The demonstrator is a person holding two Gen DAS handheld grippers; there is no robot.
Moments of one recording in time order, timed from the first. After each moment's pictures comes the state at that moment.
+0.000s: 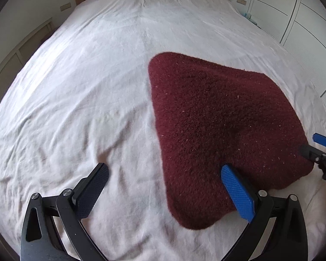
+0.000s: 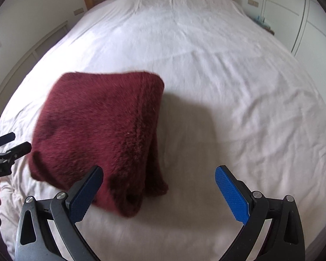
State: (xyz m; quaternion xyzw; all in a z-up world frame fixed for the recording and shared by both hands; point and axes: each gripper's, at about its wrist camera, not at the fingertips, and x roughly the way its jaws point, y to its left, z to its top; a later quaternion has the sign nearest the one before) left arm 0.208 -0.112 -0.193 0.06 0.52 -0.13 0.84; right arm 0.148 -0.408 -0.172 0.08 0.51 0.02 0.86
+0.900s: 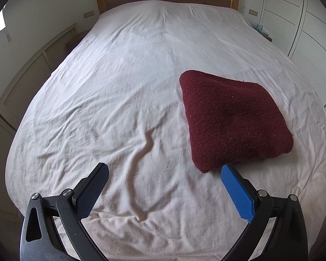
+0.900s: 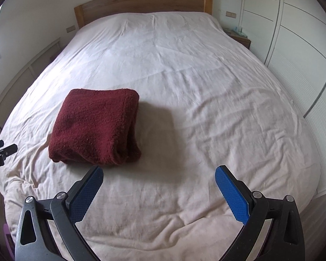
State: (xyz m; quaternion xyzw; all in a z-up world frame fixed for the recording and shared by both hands) left arm 0.123 -0.074 -0.110 0.07 0.50 -0.07 0.86; right arm 0.034 -0.446 -0.089 0.09 0.47 -0.03 0.88
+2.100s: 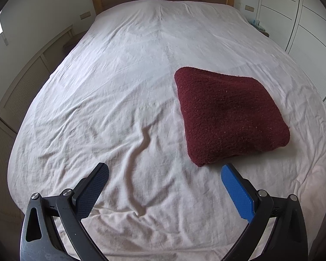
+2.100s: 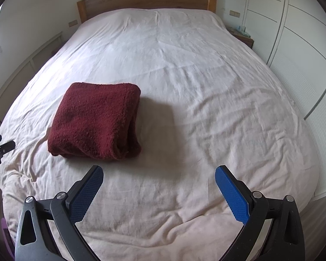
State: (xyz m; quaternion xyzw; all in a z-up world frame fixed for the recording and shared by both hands) left arm 0.116 -0.080 -0.106 0.08 0.50 -0.08 0.86; right arm 0.033 -0.442 -0.092 0.08 0.48 -0.03 0.87
